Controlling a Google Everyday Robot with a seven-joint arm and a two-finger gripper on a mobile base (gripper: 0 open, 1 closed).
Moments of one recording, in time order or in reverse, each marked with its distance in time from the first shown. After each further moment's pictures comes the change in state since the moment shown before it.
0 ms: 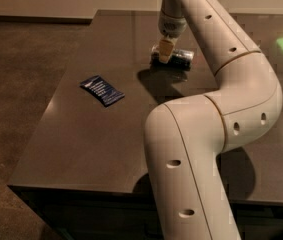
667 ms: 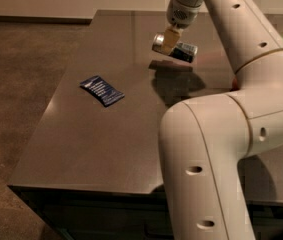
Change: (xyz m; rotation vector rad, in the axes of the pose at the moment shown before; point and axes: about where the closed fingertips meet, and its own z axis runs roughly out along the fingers) arm 0.002 0.010 -0.045 -0.010 -0.143 0.016
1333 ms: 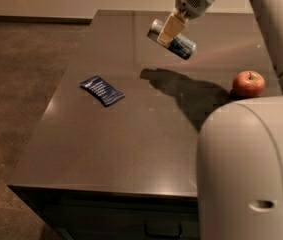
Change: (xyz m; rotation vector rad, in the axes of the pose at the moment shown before) arm -0.017 0.036 -0.060 -0.056 -0.258 0.037
